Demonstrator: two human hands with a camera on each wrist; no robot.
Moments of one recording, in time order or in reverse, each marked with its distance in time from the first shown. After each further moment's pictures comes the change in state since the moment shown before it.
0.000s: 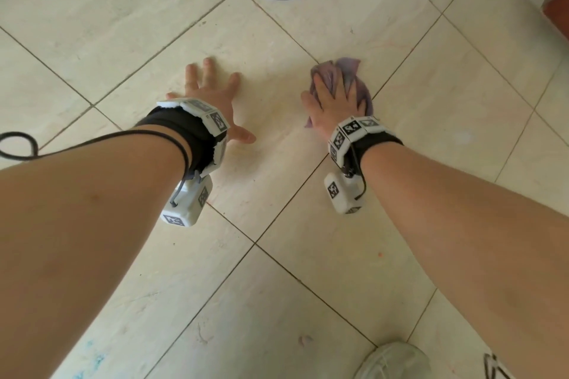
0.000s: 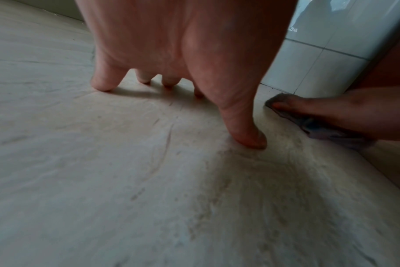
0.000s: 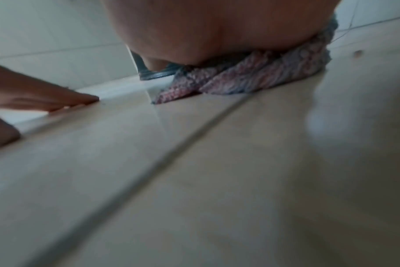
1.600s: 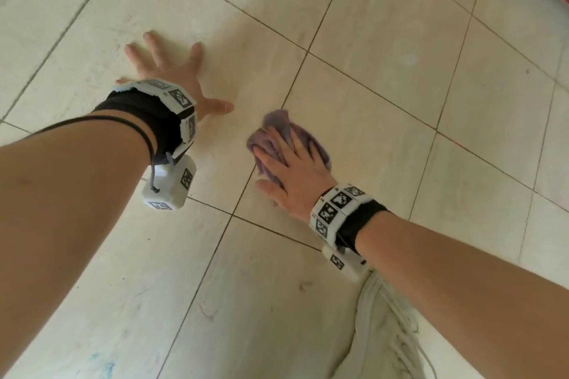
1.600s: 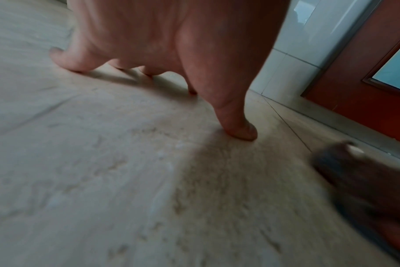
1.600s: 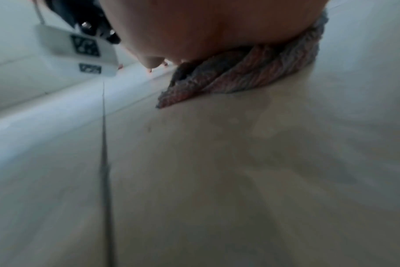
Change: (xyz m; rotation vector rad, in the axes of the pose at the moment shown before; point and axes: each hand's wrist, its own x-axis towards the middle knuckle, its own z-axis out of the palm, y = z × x) left_hand 0.008 0.037 0.016 0.064 0.067 0.069; right_hand -0.161 0.001 0.081 -0.022 -0.132 -0.200
